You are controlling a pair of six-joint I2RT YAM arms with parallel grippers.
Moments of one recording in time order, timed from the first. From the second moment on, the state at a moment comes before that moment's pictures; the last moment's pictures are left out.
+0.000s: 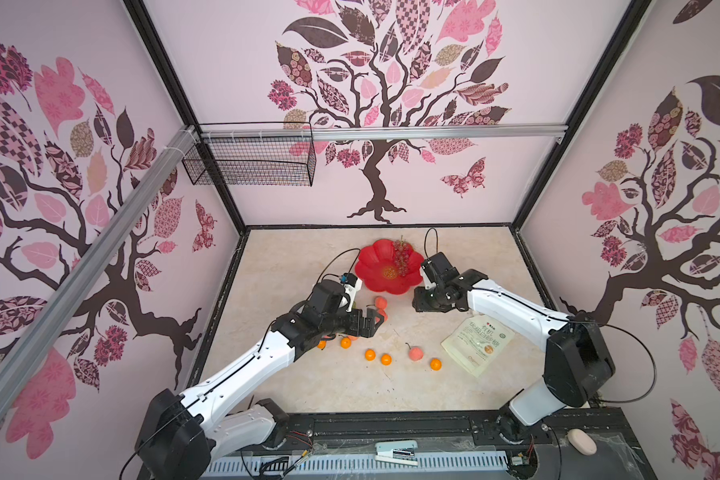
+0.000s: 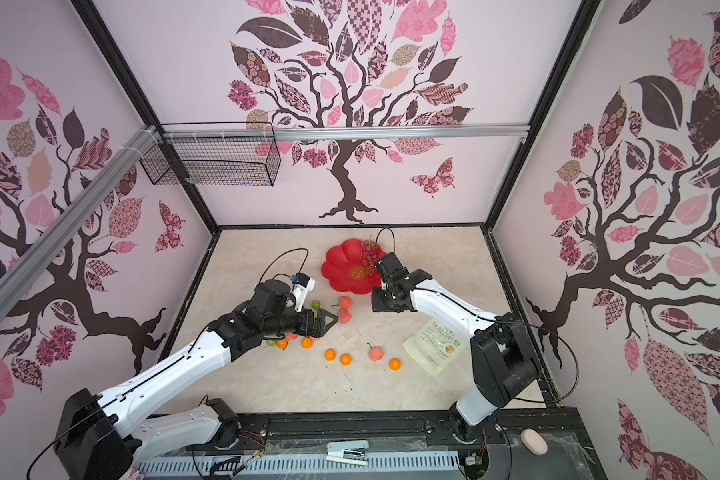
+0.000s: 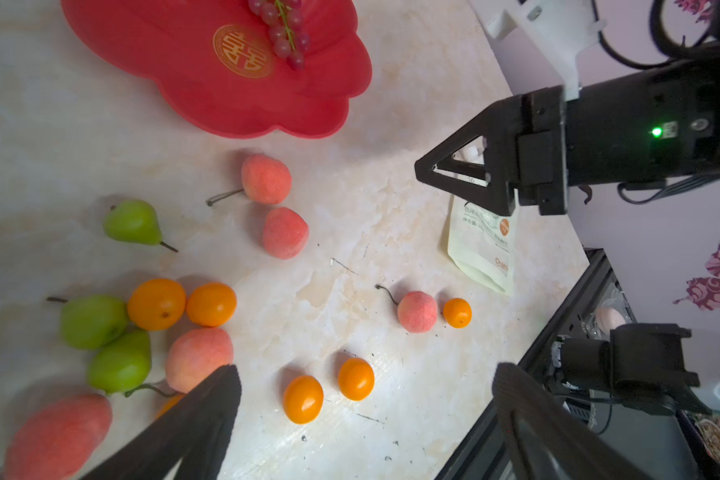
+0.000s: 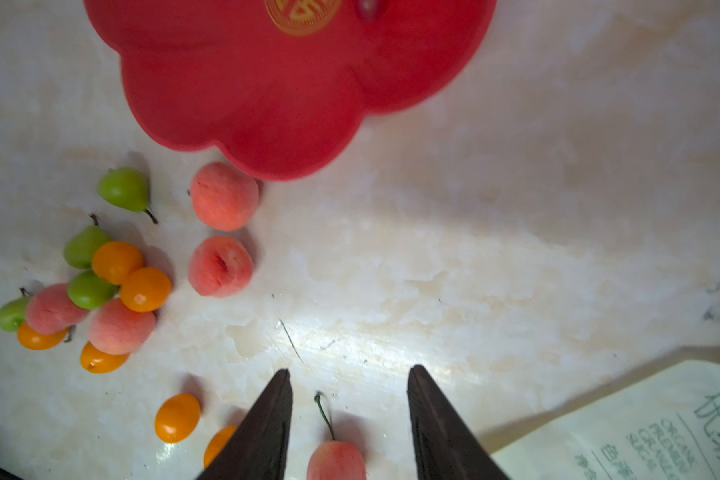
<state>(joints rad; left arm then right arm) -0.68 1.12 0.81 -0.38 0.25 -0.47 0.55 1.58 1.15 -0.69 -0.05 0.49</state>
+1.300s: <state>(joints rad) -0.65 0.88 0.47 -0.20 0.22 -0.84 0.78 1.95 1.33 -0.95 -0.03 0.30</state>
